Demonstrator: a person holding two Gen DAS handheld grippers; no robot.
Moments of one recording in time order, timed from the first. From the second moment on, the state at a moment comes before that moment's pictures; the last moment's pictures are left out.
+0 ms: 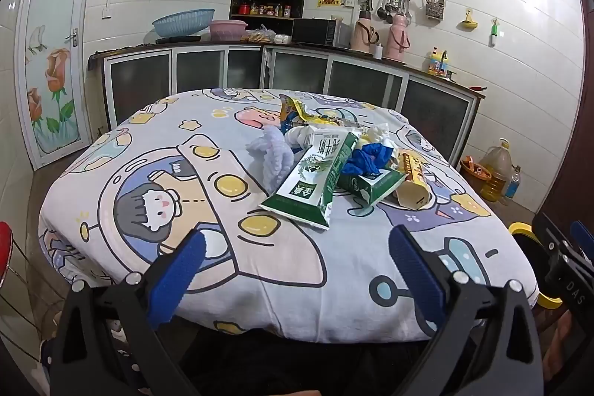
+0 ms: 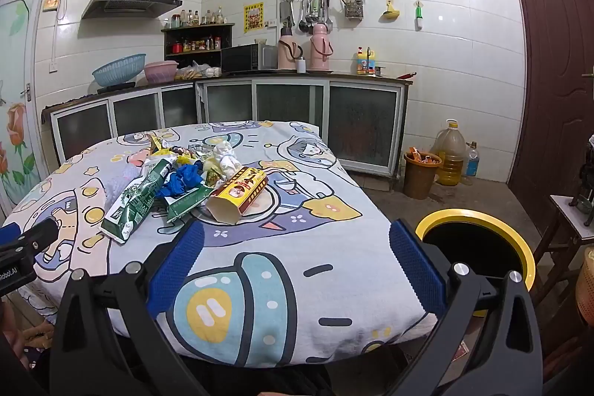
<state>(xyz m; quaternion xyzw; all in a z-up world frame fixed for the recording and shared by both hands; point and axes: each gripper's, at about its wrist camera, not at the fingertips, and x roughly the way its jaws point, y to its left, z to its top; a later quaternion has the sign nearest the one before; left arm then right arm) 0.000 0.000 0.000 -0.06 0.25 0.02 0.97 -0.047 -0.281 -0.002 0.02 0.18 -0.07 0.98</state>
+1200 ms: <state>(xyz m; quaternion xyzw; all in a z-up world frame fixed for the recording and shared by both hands) 0.000 0.000 0.000 -0.06 0.26 0.02 0.96 -0.047 -0.281 -0.003 0.02 0.18 -0.07 0.98</state>
